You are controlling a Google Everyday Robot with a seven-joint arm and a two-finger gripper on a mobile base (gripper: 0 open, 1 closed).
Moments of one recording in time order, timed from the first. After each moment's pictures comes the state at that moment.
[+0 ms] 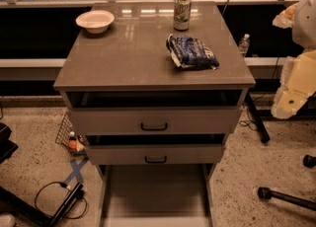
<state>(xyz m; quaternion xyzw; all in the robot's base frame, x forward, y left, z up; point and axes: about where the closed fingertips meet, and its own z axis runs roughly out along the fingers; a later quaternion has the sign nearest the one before) 0.438 -0.213 0.990 -0.60 0.78 -0.05 0.18</state>
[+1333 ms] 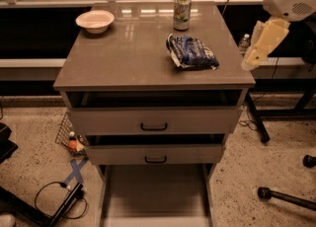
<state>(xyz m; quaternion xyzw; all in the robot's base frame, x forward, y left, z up) 0.561 -0.190 1.001 -0.66 0.68 -0.05 0.32</state>
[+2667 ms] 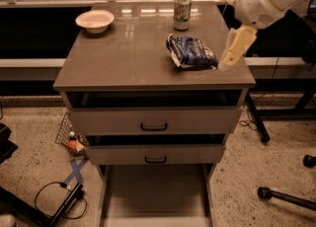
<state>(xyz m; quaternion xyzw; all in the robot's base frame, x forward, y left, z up) 0.614 -0.161 0.963 -0.68 0.65 0.01 0.34</state>
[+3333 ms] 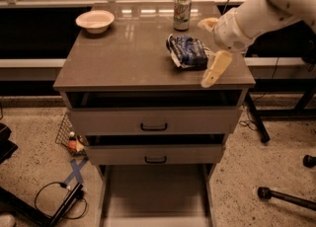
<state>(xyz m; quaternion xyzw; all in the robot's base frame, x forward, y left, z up) 0.639 -0.127 0.885 -0.69 0.64 0.06 0.34</state>
